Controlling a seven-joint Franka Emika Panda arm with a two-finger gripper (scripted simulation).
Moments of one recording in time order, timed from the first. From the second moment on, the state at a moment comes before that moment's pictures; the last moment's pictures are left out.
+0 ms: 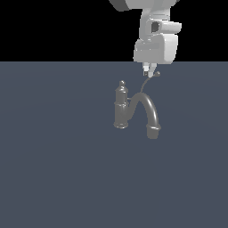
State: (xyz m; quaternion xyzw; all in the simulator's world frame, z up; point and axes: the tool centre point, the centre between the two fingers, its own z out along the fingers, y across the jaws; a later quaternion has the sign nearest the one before) arm 0.043 -0.124 0.245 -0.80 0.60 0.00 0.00
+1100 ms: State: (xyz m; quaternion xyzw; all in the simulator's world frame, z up) arm 0.093 -0.121 0.245 -0.80 0.60 0.00 0.00
